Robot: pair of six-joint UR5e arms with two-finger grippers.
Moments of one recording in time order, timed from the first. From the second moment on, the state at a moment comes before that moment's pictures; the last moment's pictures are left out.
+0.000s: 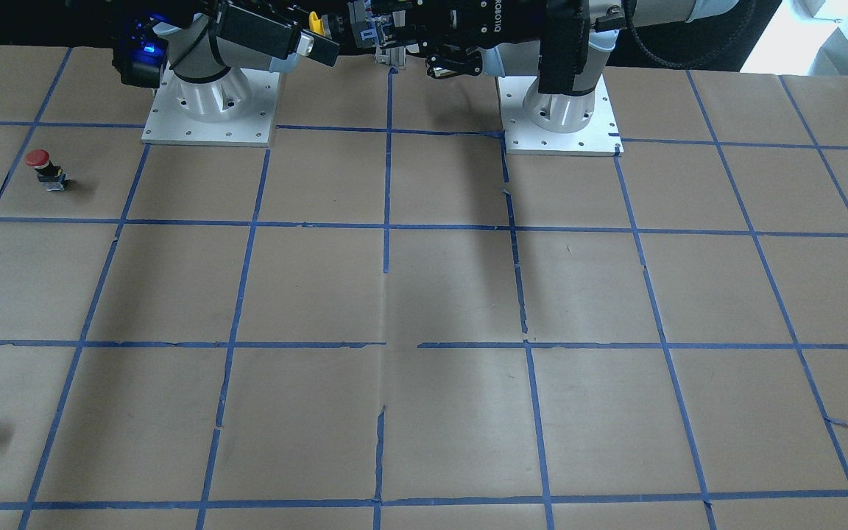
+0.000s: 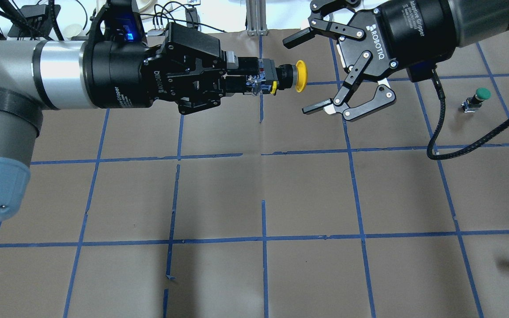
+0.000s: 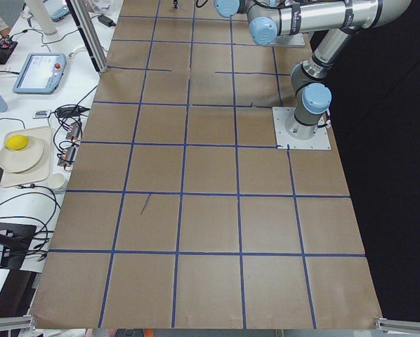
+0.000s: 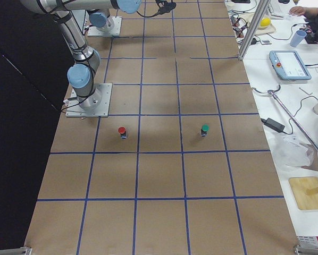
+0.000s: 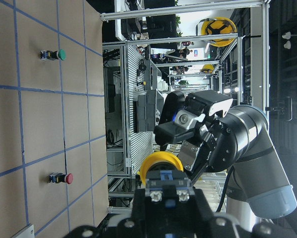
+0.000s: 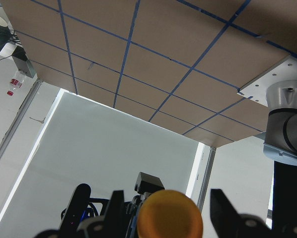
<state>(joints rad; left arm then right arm) -1.51 -1.35 -1.93 -1.39 0.16 -0.01 1.45 -1.71 1.60 -1.13 -0.51 0.81</state>
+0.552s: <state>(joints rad) -1.51 -1.35 -1.93 -1.40 0.17 -0.01 1.45 -1.71 1.60 -1.12 -0.51 0.81</state>
